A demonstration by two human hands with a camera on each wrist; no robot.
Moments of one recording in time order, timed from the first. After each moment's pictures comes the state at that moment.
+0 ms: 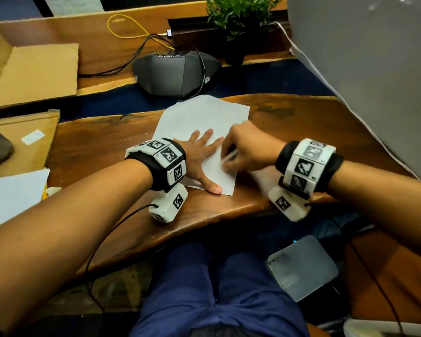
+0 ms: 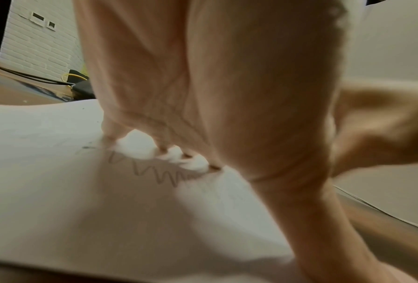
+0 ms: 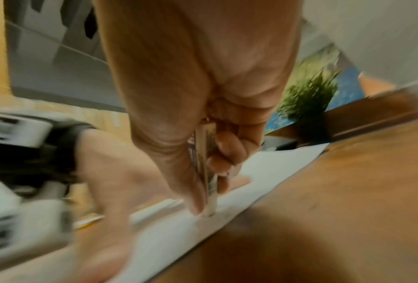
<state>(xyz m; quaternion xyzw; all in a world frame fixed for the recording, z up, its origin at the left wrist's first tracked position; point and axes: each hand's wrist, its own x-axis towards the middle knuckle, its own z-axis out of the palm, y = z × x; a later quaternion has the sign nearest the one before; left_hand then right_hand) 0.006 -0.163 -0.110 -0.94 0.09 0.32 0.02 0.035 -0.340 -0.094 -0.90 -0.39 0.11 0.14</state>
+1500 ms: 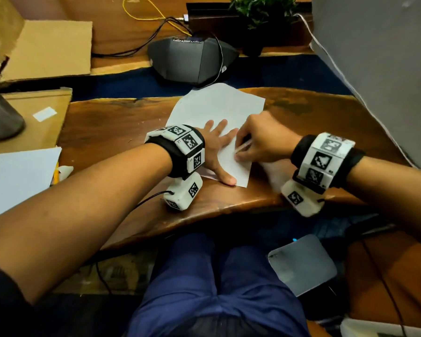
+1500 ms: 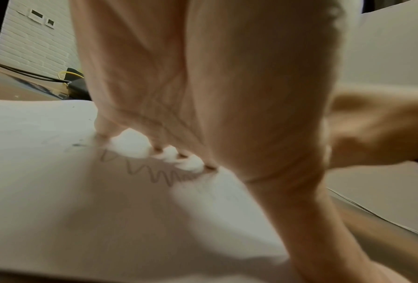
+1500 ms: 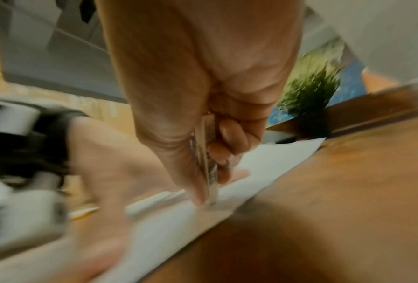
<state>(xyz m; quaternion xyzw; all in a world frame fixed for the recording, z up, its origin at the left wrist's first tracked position) 0.003 -0.168 -0.110 -0.95 0.09 0.29 0.02 0.032 -0.334 -0.091 -0.91 -0.38 0.10 0.13</state>
